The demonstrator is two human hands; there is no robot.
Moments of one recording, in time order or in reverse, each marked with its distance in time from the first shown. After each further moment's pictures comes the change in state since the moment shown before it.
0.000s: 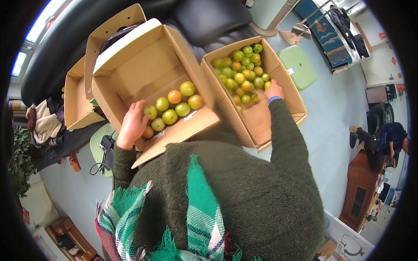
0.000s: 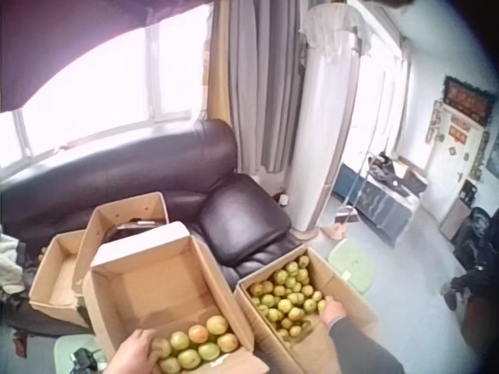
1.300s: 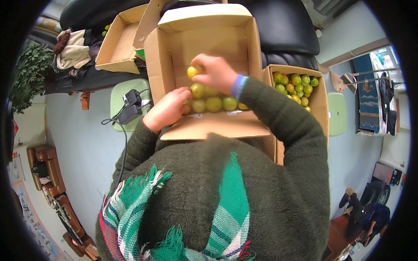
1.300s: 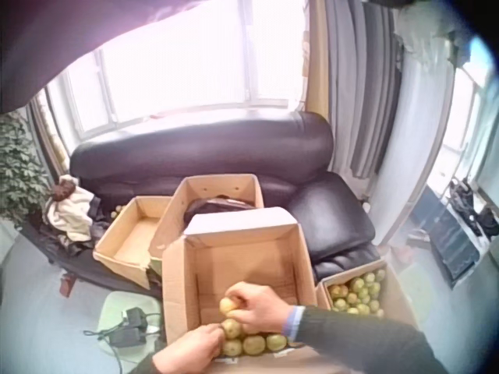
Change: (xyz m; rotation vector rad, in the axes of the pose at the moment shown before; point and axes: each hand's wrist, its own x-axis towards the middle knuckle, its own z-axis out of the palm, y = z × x) left_hand -0.039 0.005 -0.012 -0.150 -0.077 0.084; right_hand -0.187 -0.388 -0.070 0.657 -0.554 -1.349
